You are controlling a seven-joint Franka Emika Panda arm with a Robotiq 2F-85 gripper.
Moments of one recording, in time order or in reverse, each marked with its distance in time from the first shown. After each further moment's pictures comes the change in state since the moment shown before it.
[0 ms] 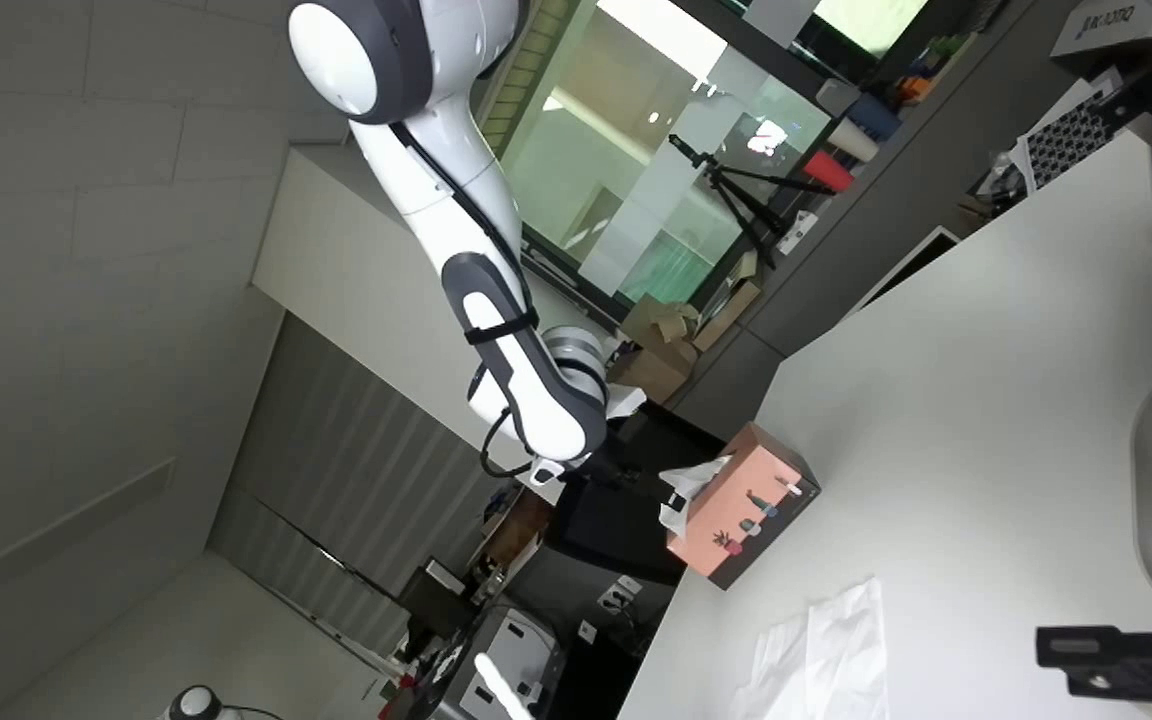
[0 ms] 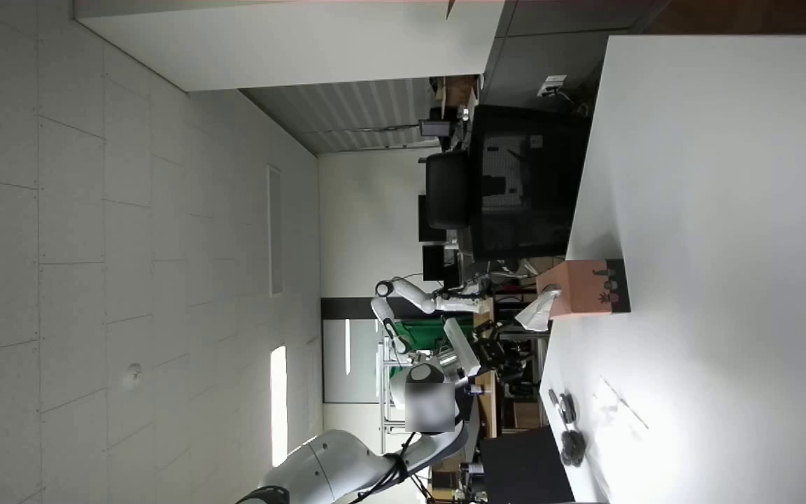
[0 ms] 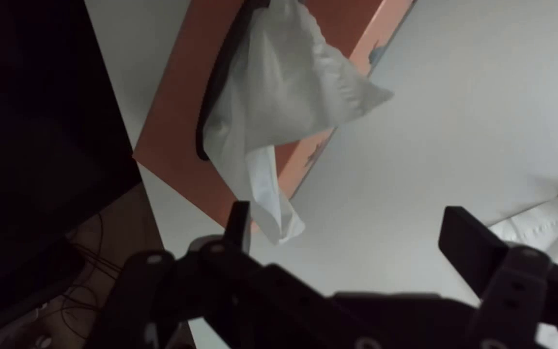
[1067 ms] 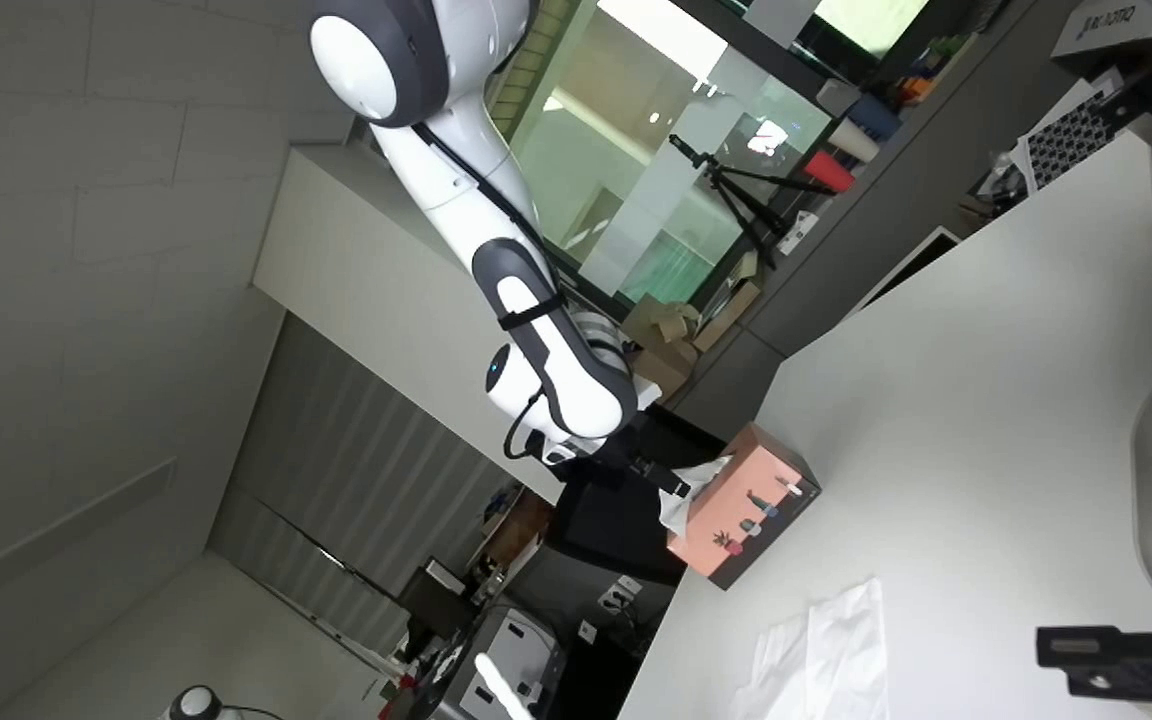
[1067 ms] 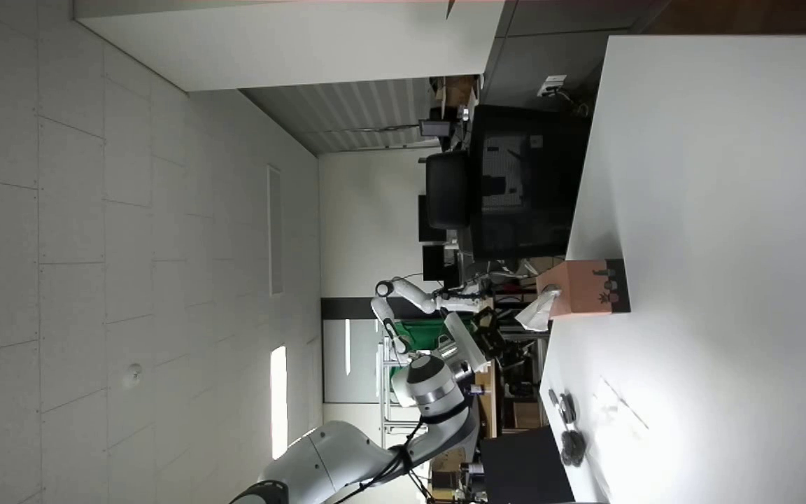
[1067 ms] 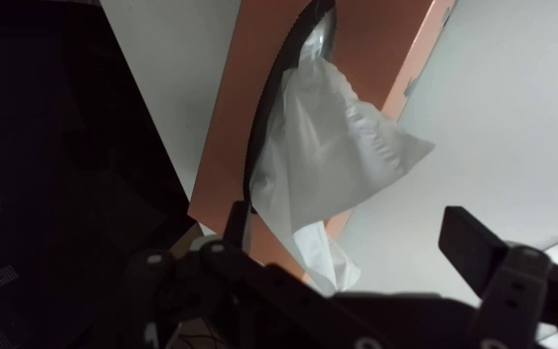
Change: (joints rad) arm -0.042 0.011 -0.018 -0.002 -0.176 0.075 0.290
